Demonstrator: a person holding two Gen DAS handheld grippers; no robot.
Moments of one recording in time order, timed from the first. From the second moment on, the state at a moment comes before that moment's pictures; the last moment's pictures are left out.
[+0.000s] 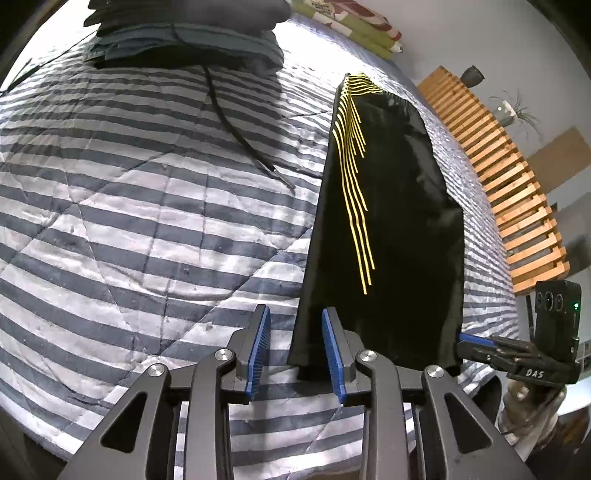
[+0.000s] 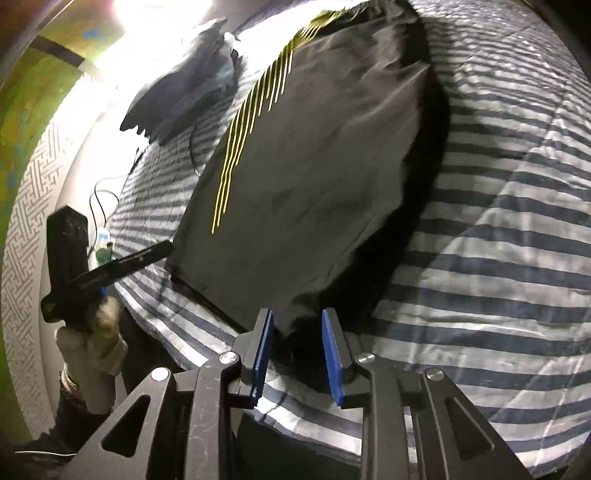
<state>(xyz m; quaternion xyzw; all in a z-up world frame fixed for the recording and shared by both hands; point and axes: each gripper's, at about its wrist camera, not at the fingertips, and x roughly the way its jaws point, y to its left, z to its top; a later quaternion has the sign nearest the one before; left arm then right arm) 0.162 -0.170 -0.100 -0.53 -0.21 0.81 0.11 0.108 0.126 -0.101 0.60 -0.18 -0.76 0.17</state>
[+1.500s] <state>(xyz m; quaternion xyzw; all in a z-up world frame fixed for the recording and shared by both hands) 0.035 -0.107 -0.074 -0.53 -0.11 0.83 0.14 0.033 0.178 -0.066 0.46 -0.13 -0.87 0.10</state>
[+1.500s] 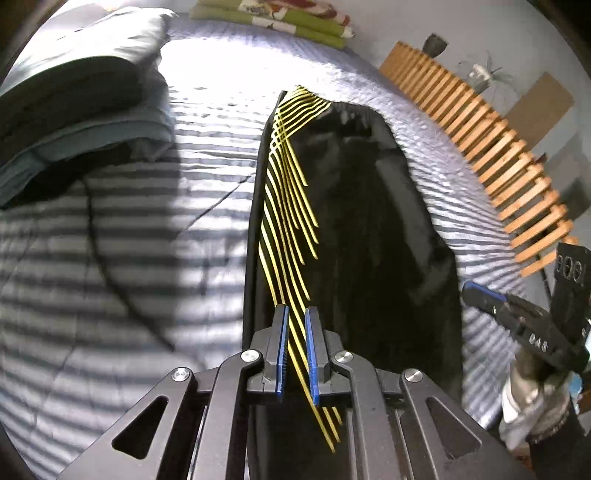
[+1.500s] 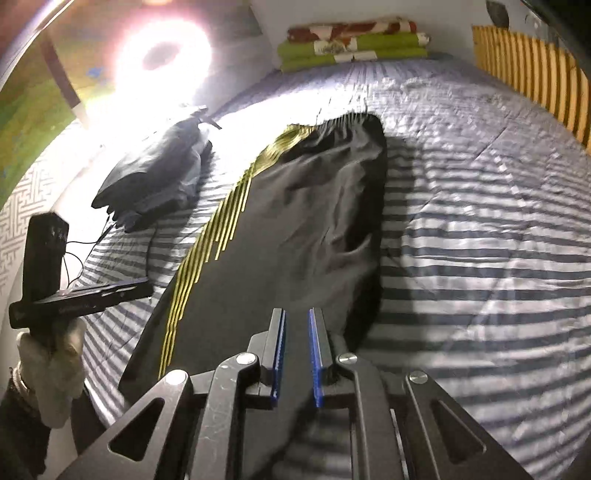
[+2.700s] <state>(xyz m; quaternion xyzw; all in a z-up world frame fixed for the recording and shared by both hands) -0.083 -0.106 -0.102 -0.57 -0.11 0.80 0.16 -0.041 0.259 -0.116 0.52 -0.28 -0.80 0.13</state>
